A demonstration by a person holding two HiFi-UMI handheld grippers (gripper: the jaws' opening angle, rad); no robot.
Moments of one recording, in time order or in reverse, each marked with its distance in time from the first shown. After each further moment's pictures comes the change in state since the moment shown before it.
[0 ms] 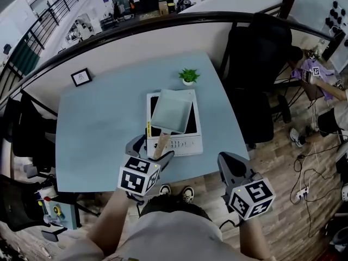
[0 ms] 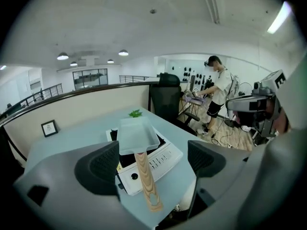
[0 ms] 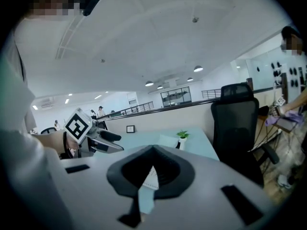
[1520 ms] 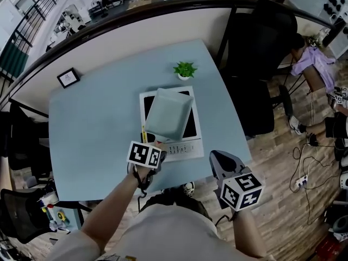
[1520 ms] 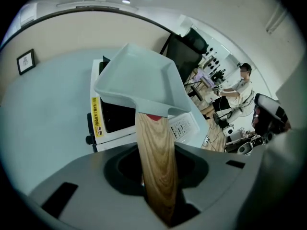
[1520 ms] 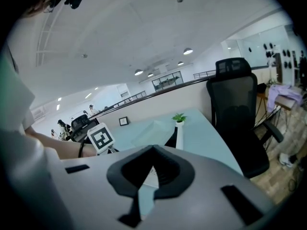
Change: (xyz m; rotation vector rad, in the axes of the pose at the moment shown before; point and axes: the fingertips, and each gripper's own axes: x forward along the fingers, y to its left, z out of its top) left arm 0.133 0.038 -0.119 -0.341 0.520 -0.201; right arm 0.088 -0.034 -0.039 0.151 0.158 -0.035
